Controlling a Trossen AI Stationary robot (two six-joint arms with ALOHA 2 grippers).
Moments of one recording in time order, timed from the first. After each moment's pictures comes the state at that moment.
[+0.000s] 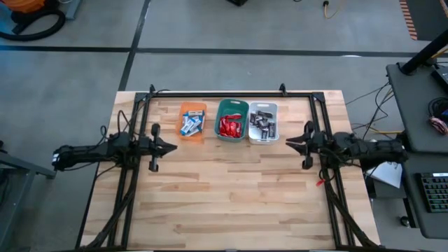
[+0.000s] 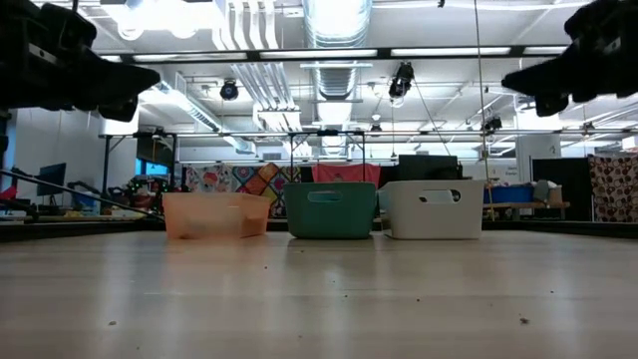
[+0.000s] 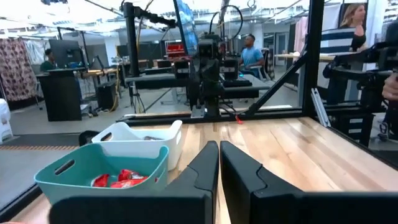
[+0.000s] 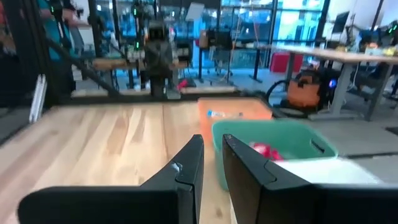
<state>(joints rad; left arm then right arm) 0.06 0.00 0.01 0.08 0.05 0.06 0.03 0.01 0.12 -0.11 0.18 -0.03</state>
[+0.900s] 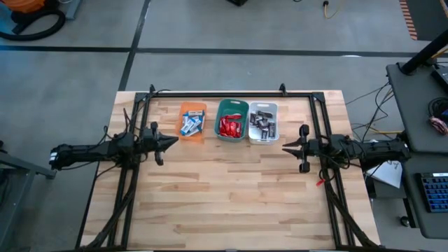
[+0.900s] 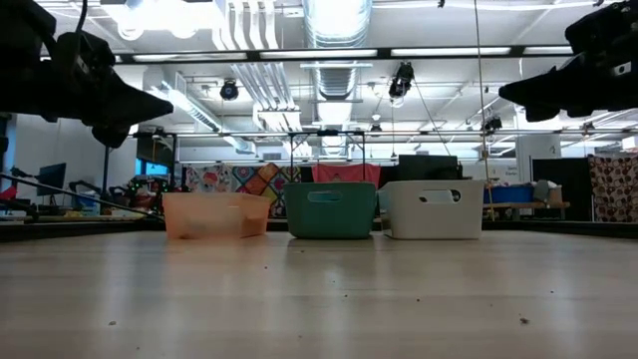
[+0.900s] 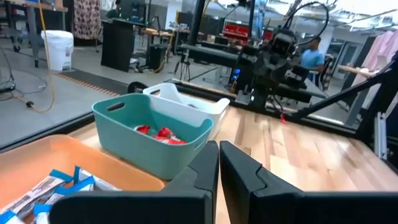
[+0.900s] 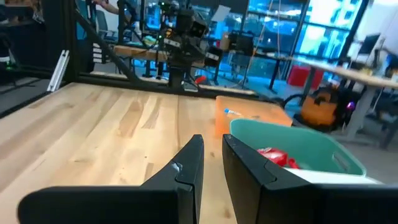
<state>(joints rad) 0.06 0.06 0.02 0.04 -0.21 -0.20 0.03 0.08 0.01 0.05 0.08 -0.15</state>
